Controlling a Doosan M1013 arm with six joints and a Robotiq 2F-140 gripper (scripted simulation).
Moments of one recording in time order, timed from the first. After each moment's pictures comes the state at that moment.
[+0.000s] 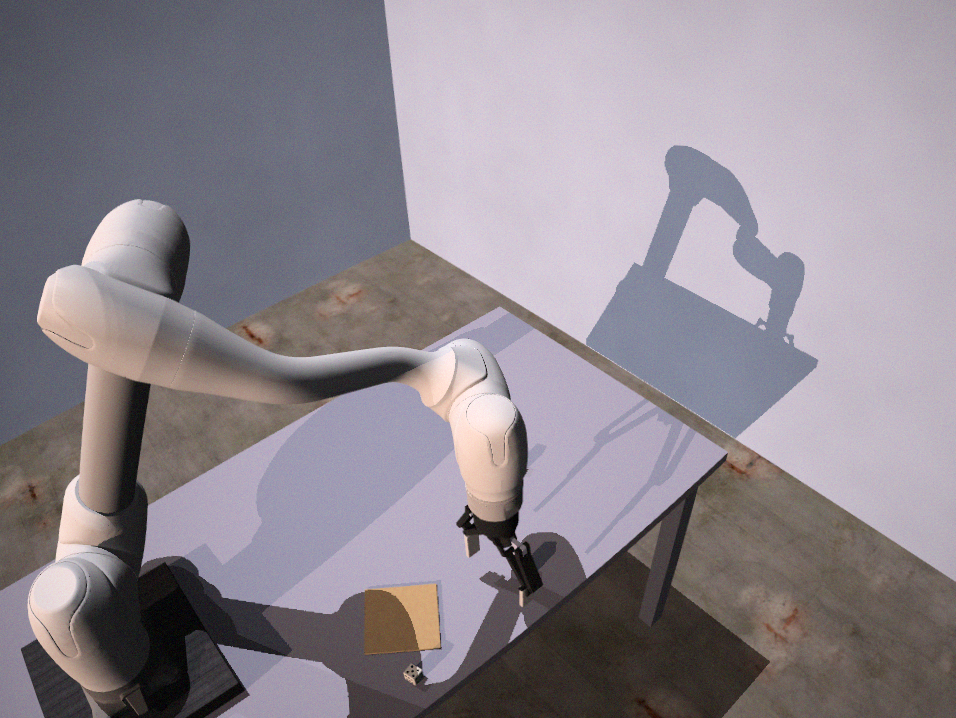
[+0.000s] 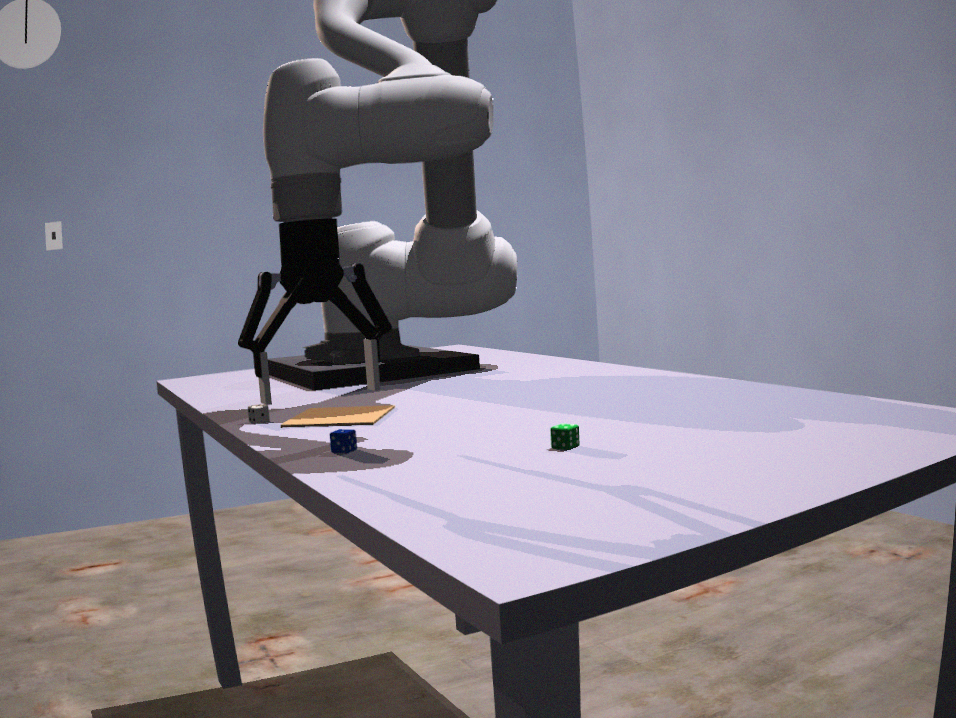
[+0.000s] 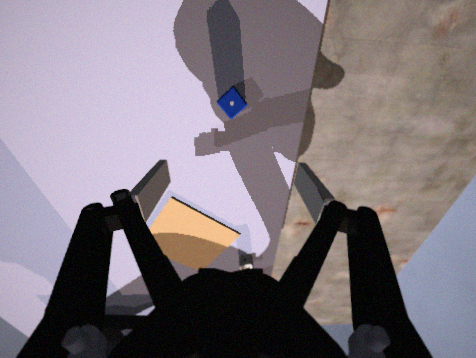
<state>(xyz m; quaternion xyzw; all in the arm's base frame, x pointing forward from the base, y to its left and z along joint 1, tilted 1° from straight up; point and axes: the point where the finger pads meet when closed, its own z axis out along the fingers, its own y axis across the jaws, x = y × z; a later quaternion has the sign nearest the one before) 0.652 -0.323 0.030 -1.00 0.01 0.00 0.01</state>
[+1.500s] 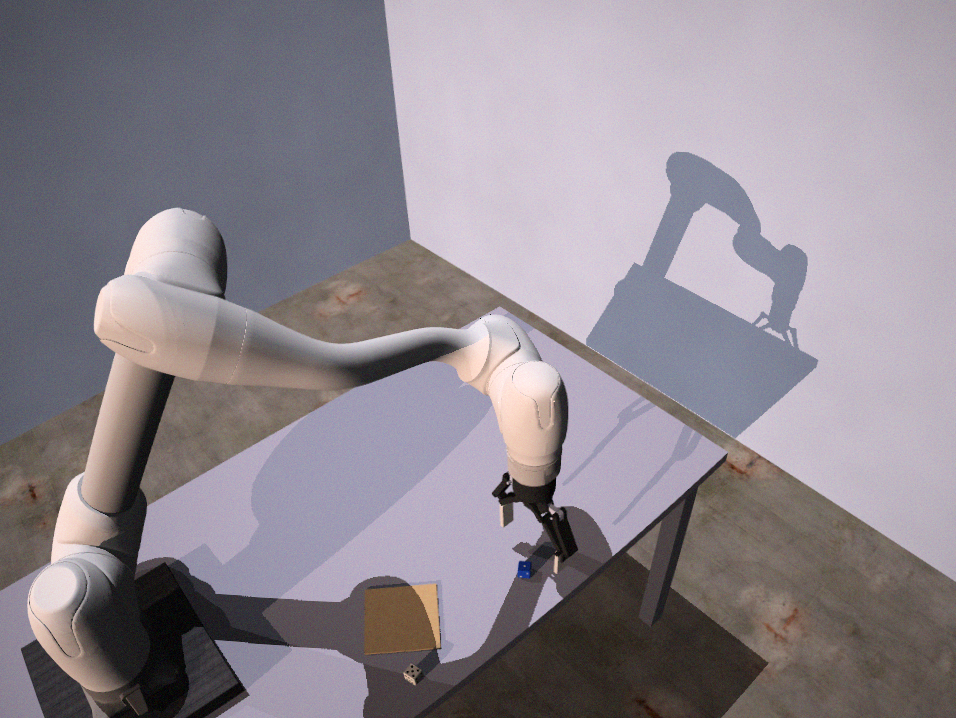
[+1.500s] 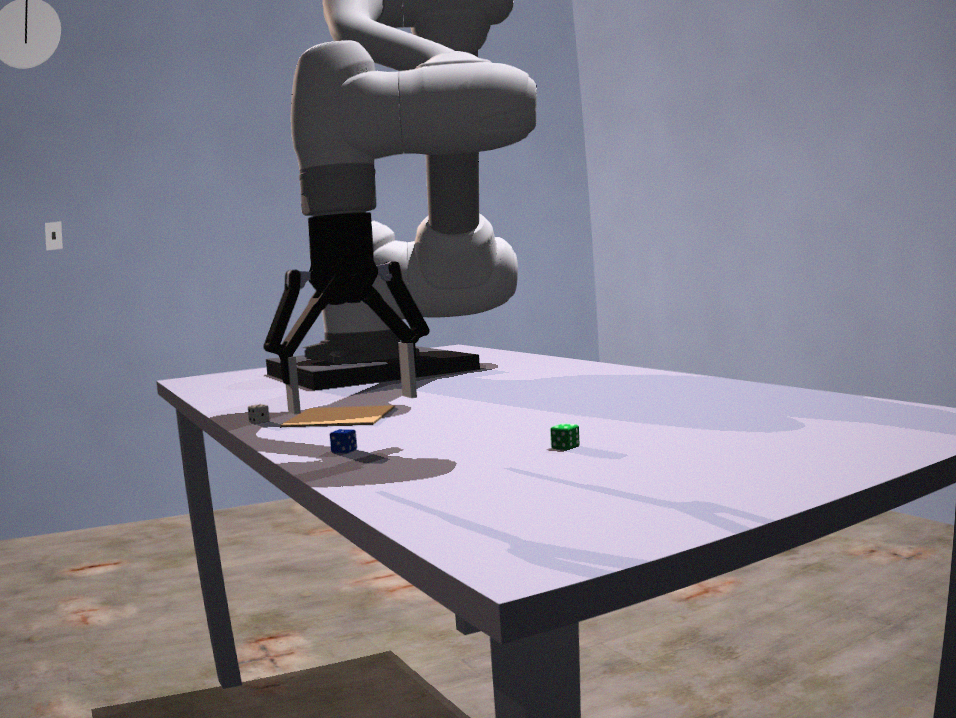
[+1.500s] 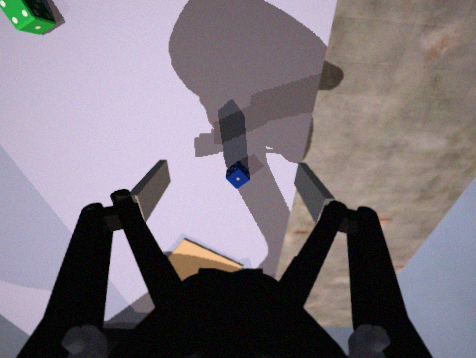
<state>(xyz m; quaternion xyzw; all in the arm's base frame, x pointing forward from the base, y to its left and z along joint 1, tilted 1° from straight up) 0.747 -0.316 0.030 -1.00 0.01 0.00 0.01</state>
